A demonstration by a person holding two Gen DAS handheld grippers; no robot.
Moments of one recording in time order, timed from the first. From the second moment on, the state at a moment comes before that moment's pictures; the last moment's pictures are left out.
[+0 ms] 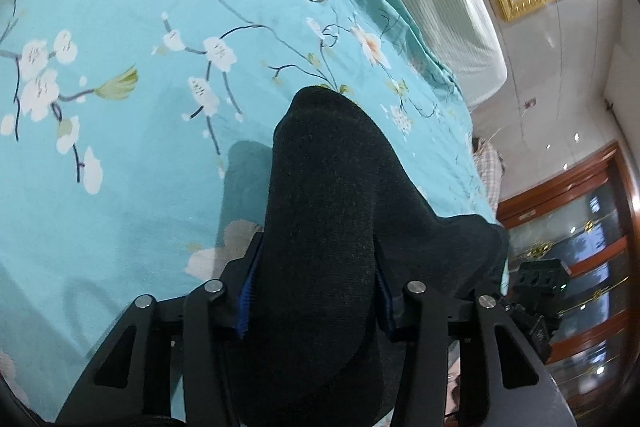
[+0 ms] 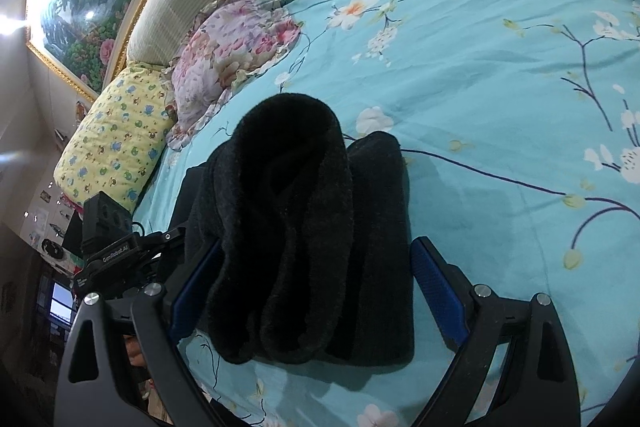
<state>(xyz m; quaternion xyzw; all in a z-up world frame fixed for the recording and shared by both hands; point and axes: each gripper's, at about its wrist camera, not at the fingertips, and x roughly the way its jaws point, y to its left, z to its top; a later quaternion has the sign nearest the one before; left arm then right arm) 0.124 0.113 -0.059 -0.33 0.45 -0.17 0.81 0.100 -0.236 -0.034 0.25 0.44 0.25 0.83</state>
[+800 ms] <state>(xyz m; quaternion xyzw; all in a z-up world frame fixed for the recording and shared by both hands) 0.101 0.128 -0.016 -0.33 0.41 -0.16 0.84 0.106 -0.223 -0.011 0.26 0.42 0.29 0.82</state>
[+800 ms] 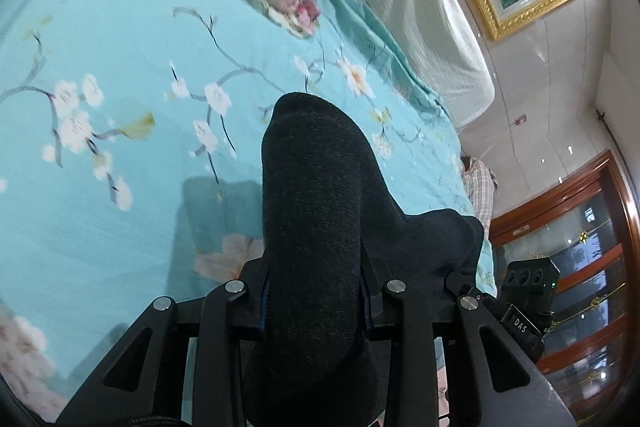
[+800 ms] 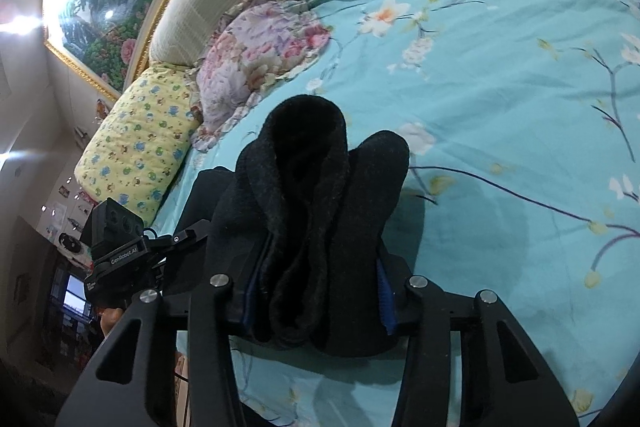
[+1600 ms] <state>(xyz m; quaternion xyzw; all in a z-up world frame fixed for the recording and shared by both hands) 0.095 0.265 0.025 -0.36 0.34 -0.03 0.87 0.199 -0.072 0.027 0.19 0.41 0.41 0.79</state>
